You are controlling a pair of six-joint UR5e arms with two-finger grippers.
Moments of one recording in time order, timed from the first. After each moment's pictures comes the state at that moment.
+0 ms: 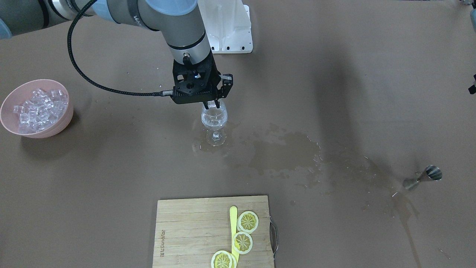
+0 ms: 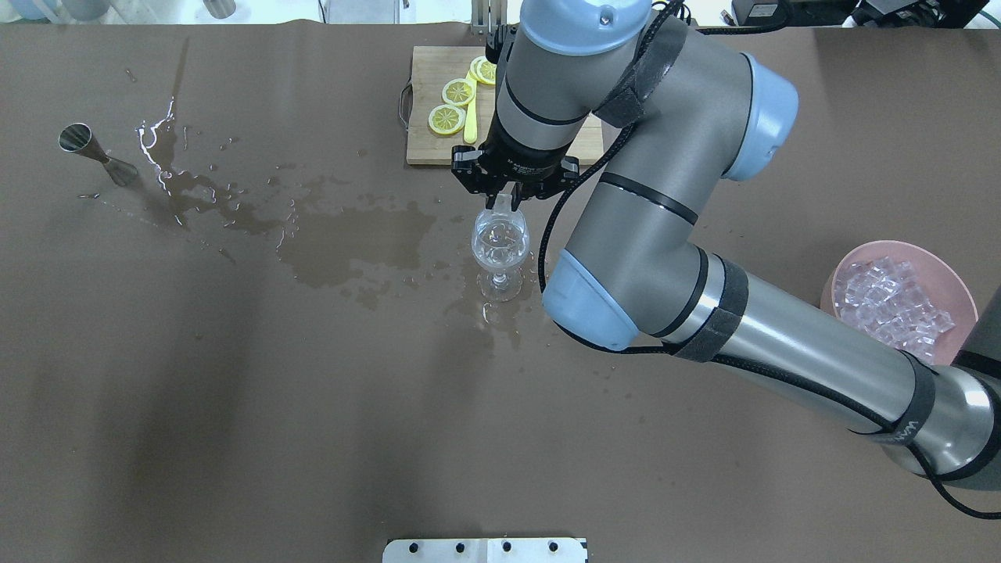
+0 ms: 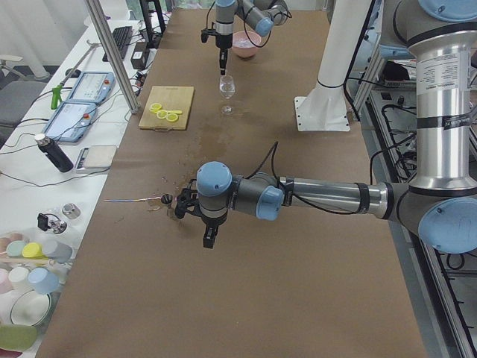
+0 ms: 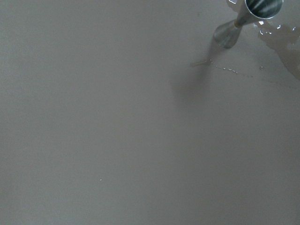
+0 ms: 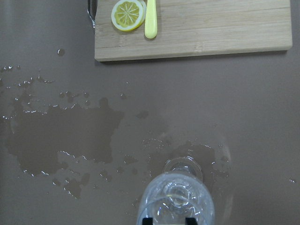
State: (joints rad) left arm -1.49 -1.45 -1.74 -1.76 -2.39 -0.08; right arm 0.68 -0.69 1.70 -1.72 2.04 1.15
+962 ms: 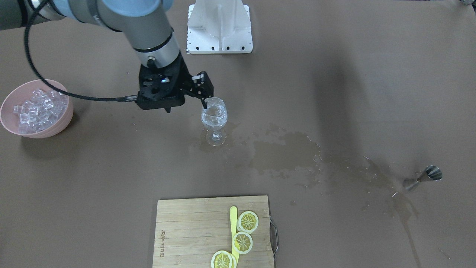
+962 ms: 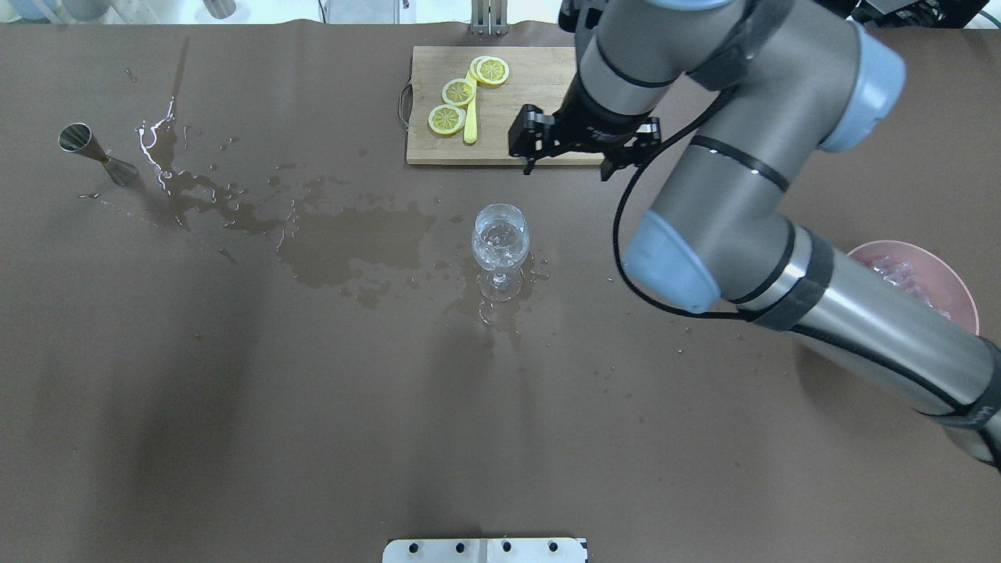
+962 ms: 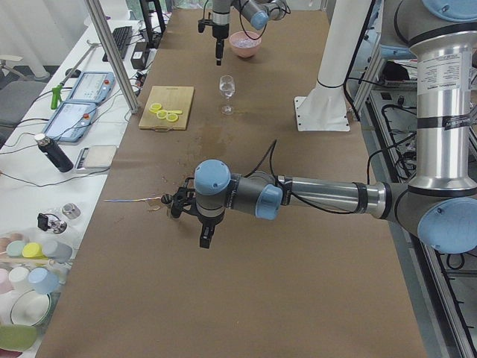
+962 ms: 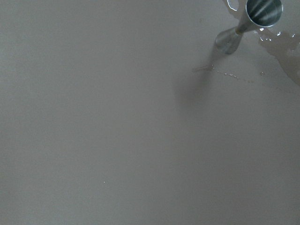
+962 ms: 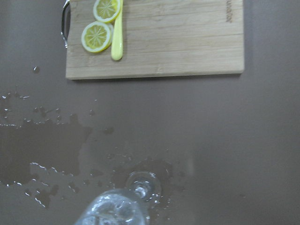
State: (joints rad) left arm -1.53 -1.48 -1.74 -1.75 -2.39 -0.08; right arm 0.84 -0.84 1.80 -1.73 2.14 1.00
